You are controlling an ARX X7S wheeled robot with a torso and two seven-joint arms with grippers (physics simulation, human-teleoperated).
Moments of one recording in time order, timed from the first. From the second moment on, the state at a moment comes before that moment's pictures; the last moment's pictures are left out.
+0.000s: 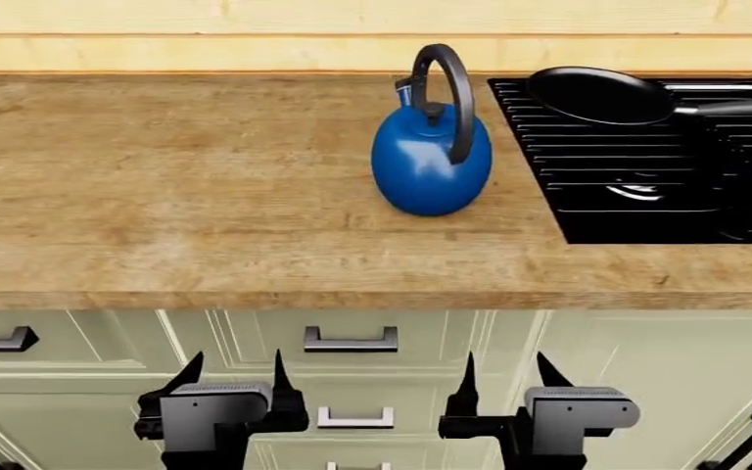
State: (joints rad) left arm -0.03 -0.17 0.19 -0.01 -0.19 -0.02 -0.22; right arm 0.03 0.16 -0.20 0.02 0.17 -0.01 0.20
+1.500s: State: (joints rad) left arm -0.33 -0.70 -0.08 0.86 -0.92 -0.83 -0.44; right arm 0.76 0.93 -0.56 -1.01 1.37 0.62 1.26
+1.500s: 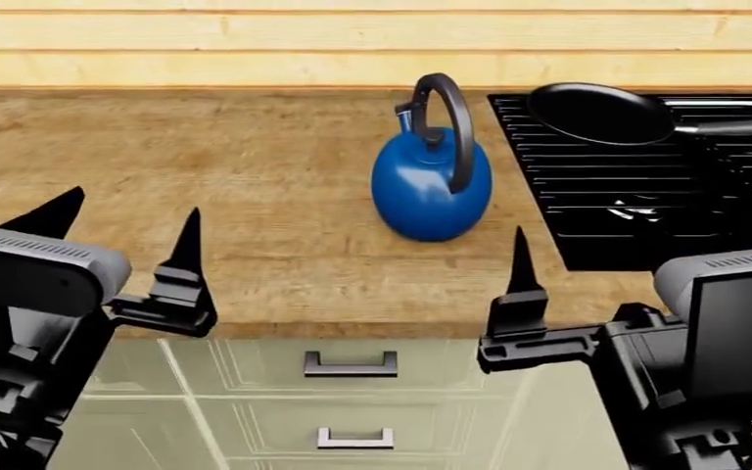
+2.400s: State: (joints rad) left arm -0.35 -0.73 -0.06 0.86 -0.92 -0.84 -0.45; right arm 0.84 0.95 -0.64 -1.01 1.43 0.65 1.31
